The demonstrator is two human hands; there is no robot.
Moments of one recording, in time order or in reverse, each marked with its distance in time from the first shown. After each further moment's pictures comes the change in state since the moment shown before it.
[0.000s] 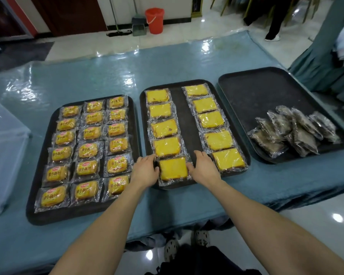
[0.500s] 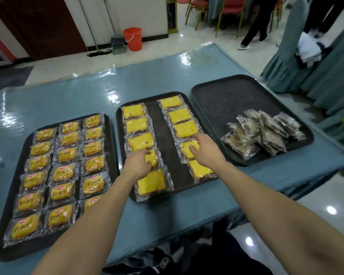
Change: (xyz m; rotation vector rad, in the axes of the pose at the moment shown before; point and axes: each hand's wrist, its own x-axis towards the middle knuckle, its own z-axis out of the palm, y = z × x) left_hand 0.050 0.079 -0.036 -0.008 0.028 0.112; right_hand 0.032 0.052 -0.117 0.060 0.159 -0.043
